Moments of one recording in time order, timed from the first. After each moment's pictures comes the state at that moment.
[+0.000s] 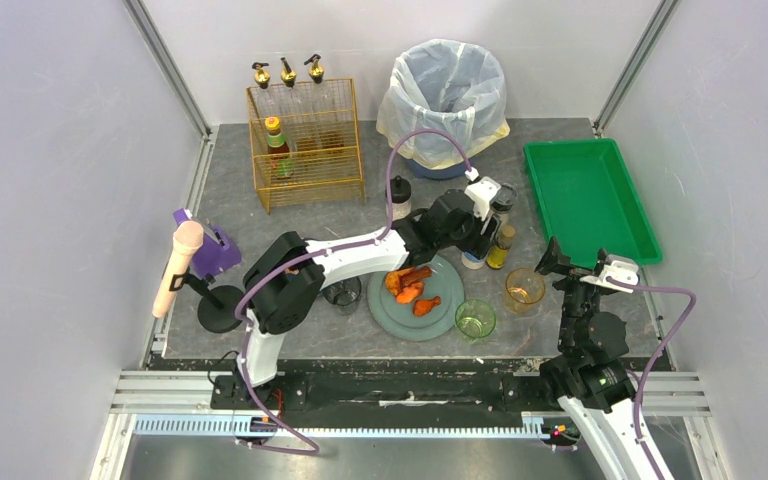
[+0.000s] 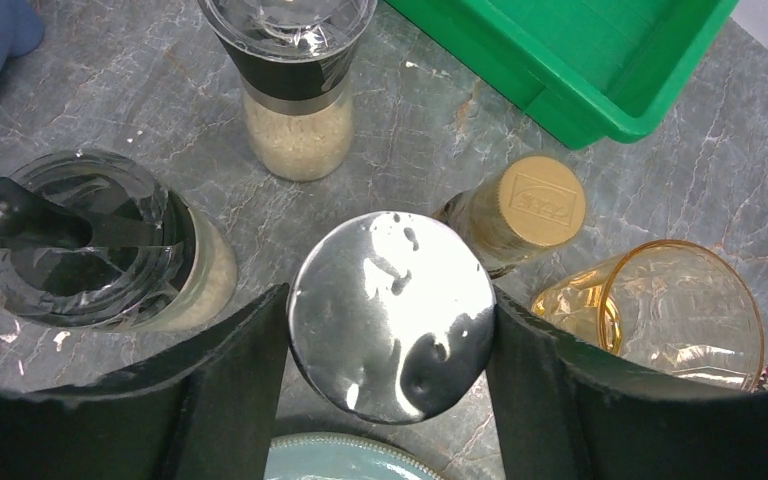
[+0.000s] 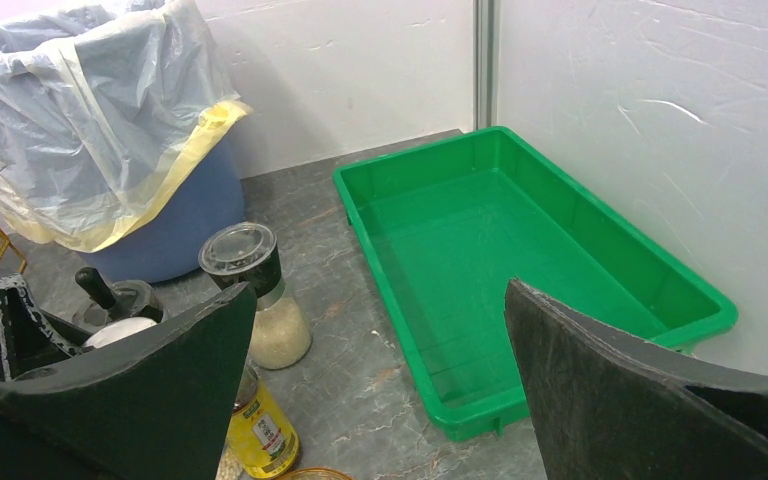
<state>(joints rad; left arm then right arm) -0.99 2.00 1.48 0.06 -0.05 -0.19 0.38 0.01 0.22 0.03 0.62 0.00</state>
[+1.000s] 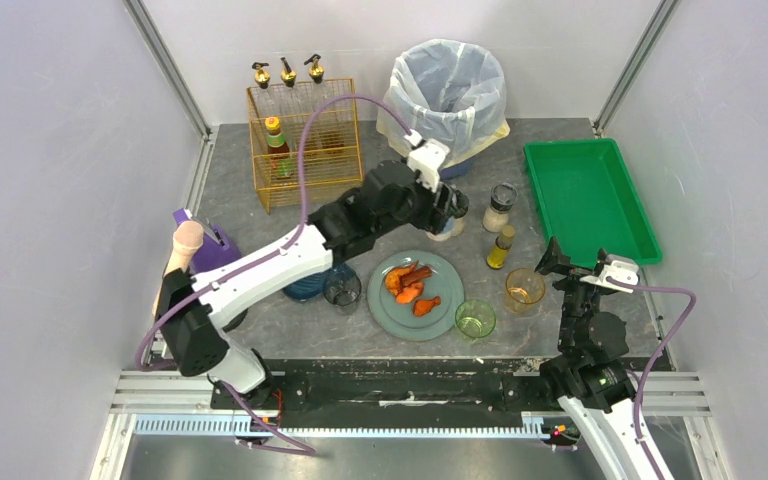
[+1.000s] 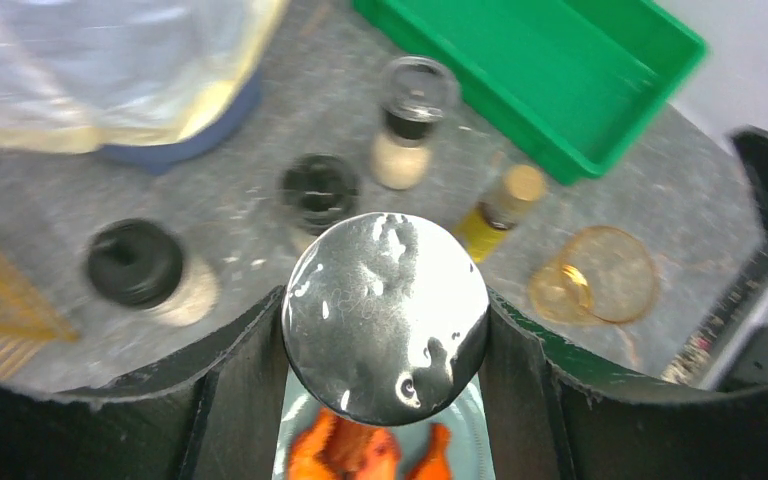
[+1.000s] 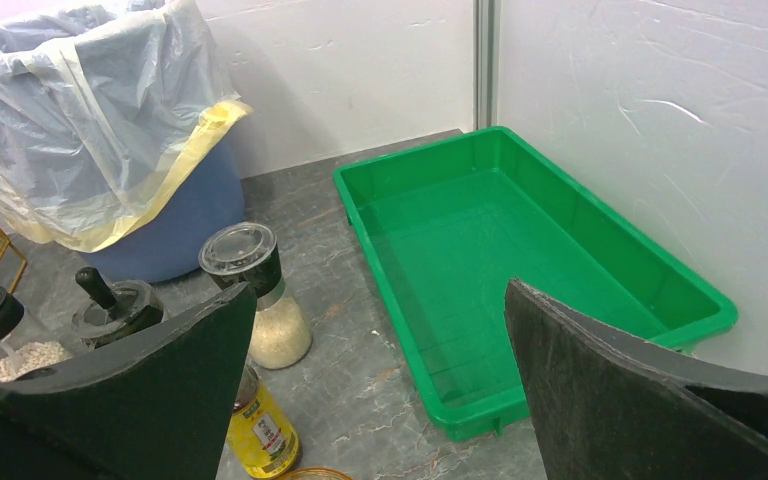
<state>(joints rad) -0.95 1.55 1.40 -0.20 -0.10 -0.16 0.38 0.01 0.22 0.03 0.62 0.00</state>
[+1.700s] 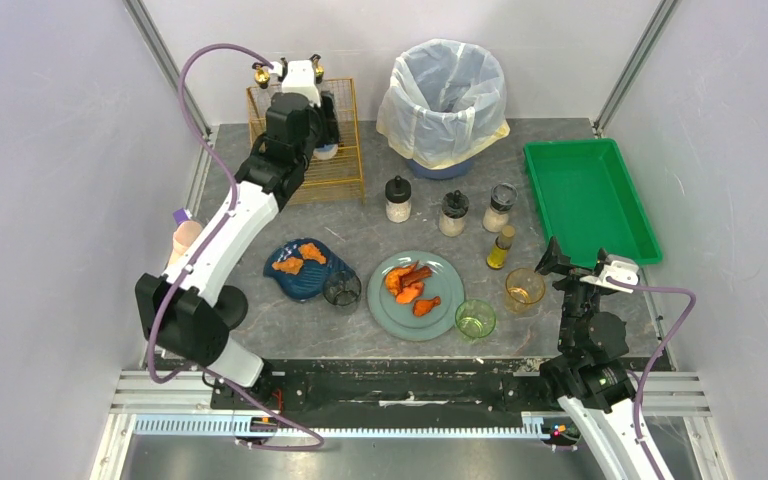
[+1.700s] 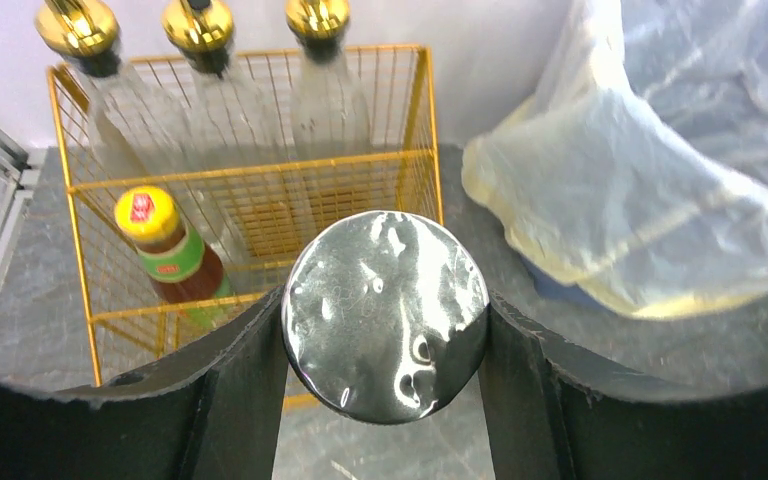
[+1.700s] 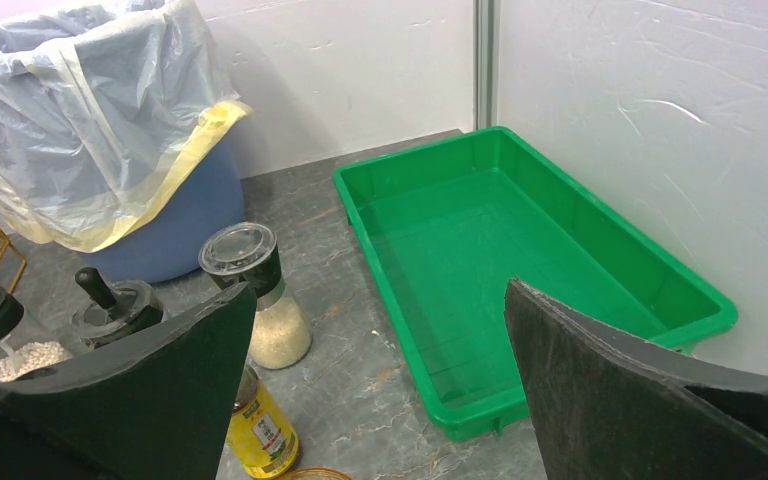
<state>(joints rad) -0.42 1.50 1.47 -0.21 -0.32 -0.15 0.38 0.01 0.22 0.03 0.62 0.00</state>
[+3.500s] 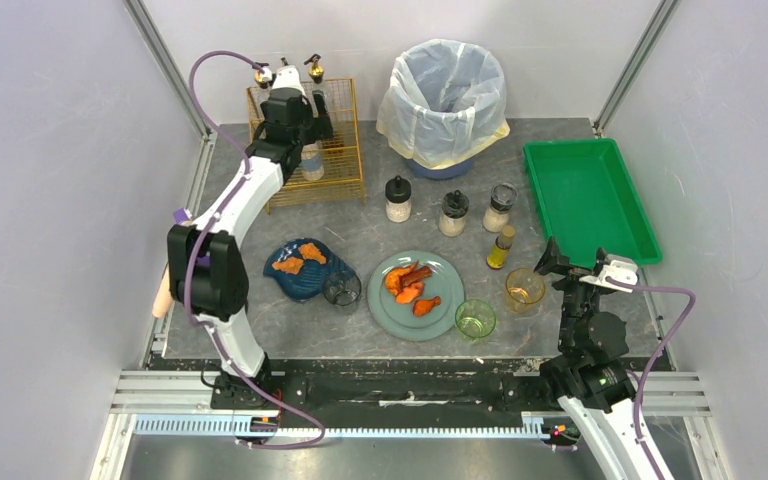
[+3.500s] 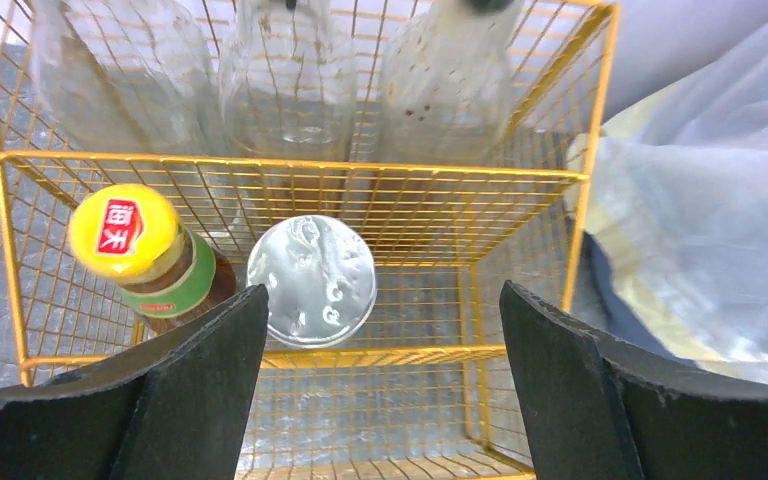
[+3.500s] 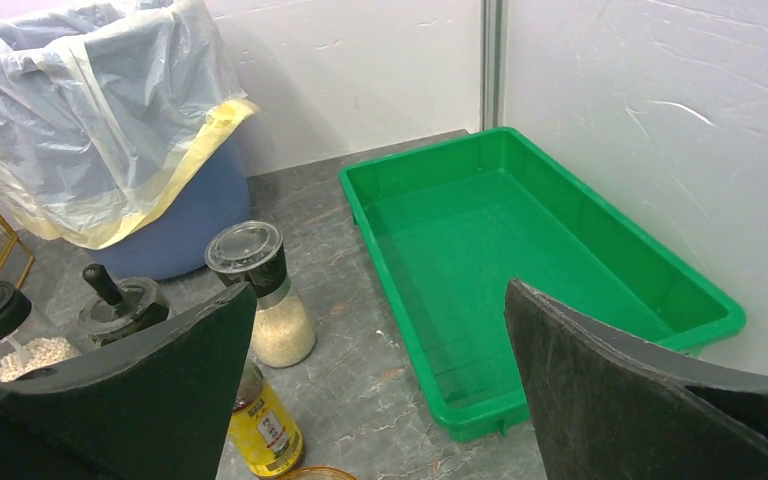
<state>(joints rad) -0.23 1.83 1.59 -0.15 -0.24 -0.25 0.38 0.01 0.22 0.03 0.61 0.00</state>
